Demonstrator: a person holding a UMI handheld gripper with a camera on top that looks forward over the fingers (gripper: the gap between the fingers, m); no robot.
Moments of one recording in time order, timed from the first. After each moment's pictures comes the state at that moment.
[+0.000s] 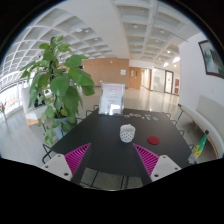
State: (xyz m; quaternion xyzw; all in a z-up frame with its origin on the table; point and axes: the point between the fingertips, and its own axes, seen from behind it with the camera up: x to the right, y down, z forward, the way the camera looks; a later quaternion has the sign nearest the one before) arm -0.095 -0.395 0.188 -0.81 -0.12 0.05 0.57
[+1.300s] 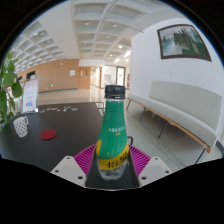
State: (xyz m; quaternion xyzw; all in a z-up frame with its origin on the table) arm 0.388 -0.246 0.071 -0.80 0.09 -0.11 0.58
